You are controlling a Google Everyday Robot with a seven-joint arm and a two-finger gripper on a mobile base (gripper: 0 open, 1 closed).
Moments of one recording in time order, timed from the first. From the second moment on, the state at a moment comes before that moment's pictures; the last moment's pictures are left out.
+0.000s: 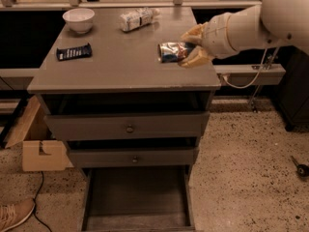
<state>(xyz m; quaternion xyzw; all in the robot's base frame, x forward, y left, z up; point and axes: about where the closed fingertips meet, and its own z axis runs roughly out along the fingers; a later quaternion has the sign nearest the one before) 0.649 -0.093 0.930 -0.68 0.55 -0.03 0.48</state>
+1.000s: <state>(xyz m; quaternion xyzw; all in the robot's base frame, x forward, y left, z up) 0.774 -0.074 0.963 -0.58 0.64 -0.01 0.50</state>
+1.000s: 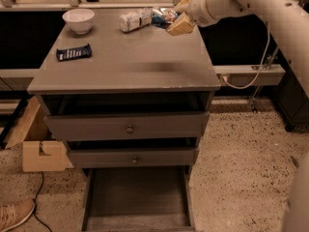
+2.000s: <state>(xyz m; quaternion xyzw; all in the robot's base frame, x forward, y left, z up) 0.854 -0.059 0.887 -0.51 0.72 0.09 0.47</state>
